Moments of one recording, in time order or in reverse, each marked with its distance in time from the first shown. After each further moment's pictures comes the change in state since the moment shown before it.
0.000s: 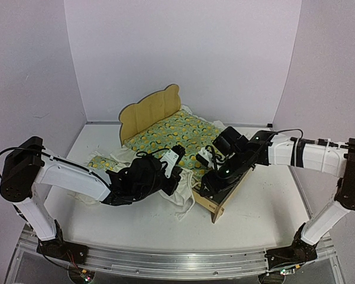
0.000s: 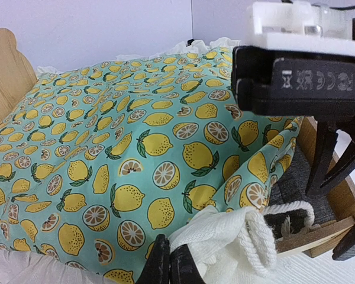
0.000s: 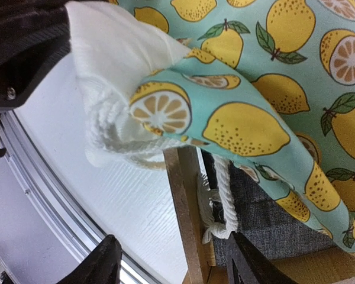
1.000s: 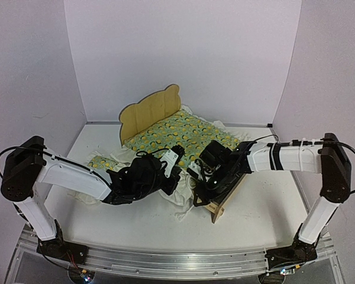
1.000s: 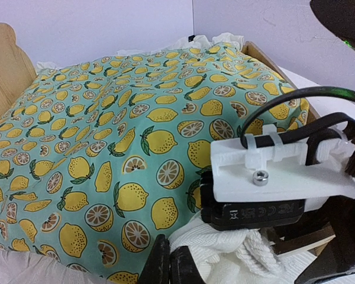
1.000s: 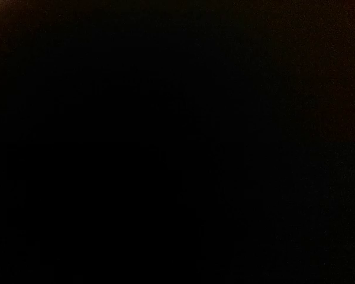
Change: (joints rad) left arm 0.013 0.009 0.000 -0.001 0.016 0.000; right arm 0.040 0.161 -0.018 0.082 -0.018 0.007
